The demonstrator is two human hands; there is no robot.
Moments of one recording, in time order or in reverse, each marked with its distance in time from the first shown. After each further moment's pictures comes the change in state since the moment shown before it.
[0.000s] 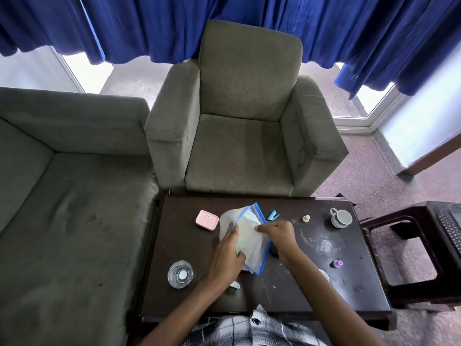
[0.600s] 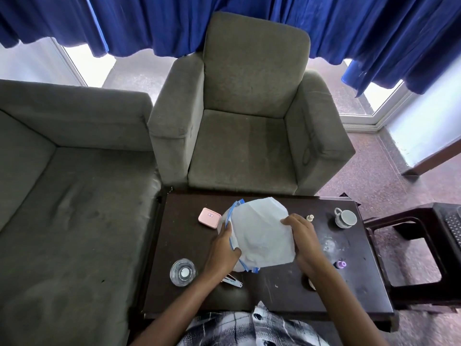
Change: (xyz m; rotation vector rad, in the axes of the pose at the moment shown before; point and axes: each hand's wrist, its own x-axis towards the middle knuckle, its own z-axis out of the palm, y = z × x) left_hand 0.025 -0.027 -0.002 -0.053 -0.026 -0.138; right_hand -0.018 -0.014 -0.029 0.420 -0.102 0.050
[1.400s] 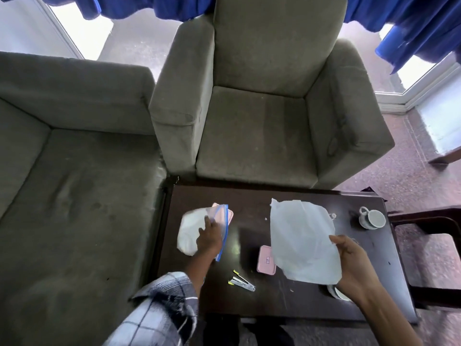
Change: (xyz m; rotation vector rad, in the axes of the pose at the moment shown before) left_hand 0.134 -0.103 0.001 0.455 -0.118 -0.310; right_hand 0.059 0.020 -0.038 0.511 -0.295 0.376
